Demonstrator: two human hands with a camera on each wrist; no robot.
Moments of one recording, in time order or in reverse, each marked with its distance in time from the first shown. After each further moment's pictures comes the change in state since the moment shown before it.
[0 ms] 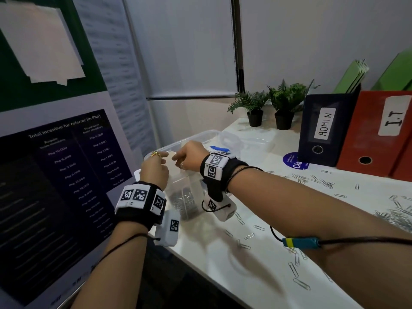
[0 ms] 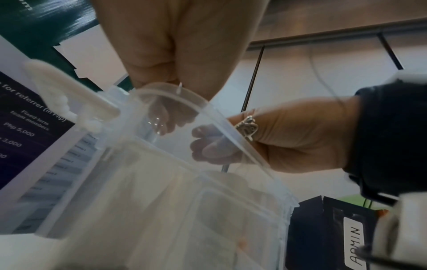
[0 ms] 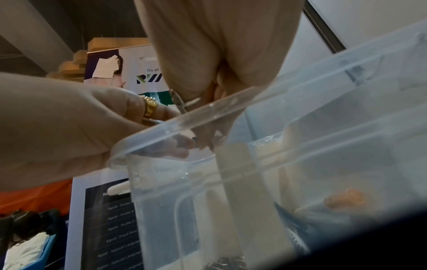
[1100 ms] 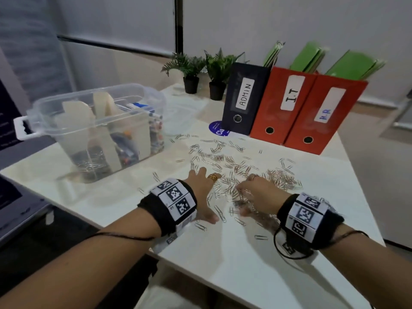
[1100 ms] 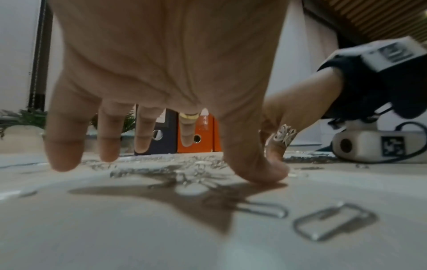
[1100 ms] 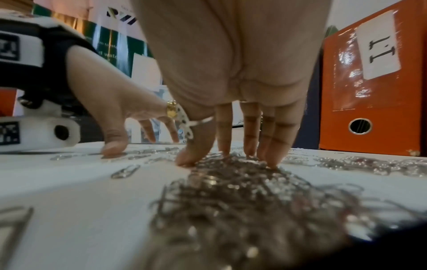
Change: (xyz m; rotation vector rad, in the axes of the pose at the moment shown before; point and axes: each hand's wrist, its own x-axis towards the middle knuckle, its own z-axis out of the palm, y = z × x) left_hand -0.179 0.130 0.140 0.511 -0.930 0.627; right_hand -0.293 0.182 -0.080 -0.512 -0.312 0.564
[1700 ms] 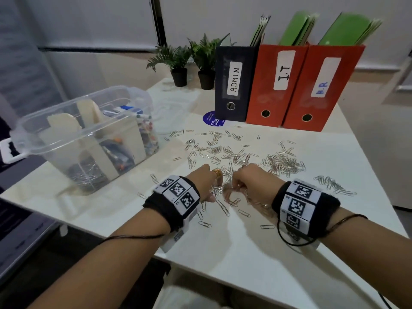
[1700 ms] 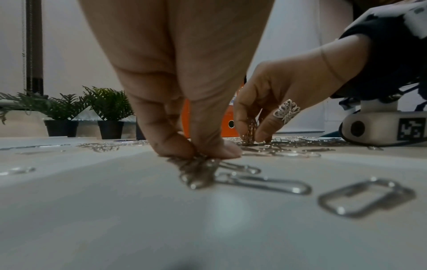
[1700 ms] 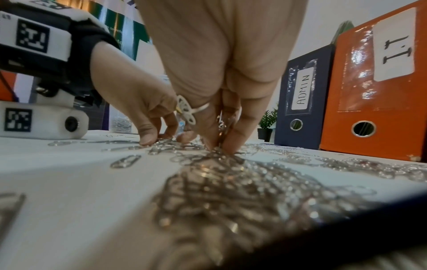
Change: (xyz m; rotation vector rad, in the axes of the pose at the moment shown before) left_hand 0.032 0.002 0.002 -0.044 0.000 0.070; right_hand 0.004 -0.012 0.008 0.072 0.156 -0.096
